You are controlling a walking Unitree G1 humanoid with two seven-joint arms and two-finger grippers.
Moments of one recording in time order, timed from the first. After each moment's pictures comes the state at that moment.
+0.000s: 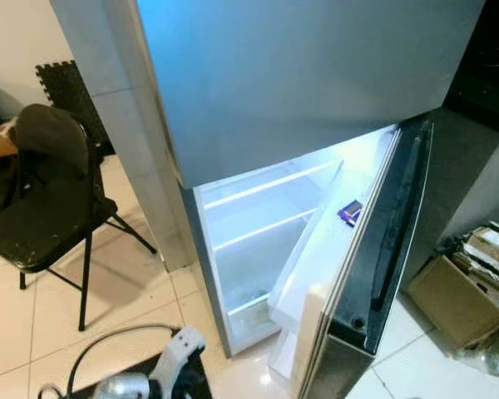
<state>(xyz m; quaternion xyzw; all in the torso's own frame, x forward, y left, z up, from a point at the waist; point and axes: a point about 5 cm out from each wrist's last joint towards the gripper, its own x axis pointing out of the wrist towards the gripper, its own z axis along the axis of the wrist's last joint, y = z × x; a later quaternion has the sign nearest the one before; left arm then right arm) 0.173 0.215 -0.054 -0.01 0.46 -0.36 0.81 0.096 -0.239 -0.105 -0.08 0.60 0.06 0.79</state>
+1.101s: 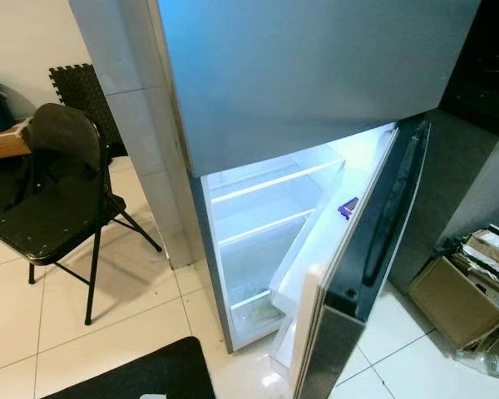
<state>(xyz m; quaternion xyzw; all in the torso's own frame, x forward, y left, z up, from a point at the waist) 0.087 0.225 -0.106 -0.06 0.56 -0.06 0.82 0.093 -0.241 -0.106 -0.10 0.61 0.06 0.78</state>
